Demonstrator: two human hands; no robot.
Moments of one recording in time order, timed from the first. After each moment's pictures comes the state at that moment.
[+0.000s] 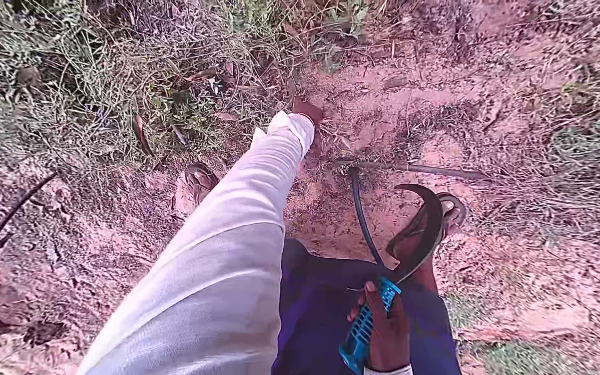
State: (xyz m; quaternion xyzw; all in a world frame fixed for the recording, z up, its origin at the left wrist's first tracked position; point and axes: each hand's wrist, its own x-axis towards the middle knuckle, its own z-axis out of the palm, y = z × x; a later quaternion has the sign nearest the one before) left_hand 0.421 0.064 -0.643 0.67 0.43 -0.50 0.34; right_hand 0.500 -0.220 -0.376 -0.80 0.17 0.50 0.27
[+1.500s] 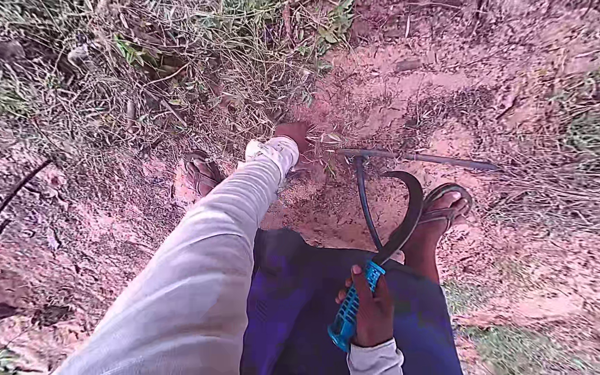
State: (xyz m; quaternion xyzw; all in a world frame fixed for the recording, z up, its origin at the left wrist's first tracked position) left_hand 0.361 0.004 -0.630 0.59 0.51 -0.46 0.43; right_hand 0.478 -0.226 -0.391 -0.78 0.17 0.53 0.28
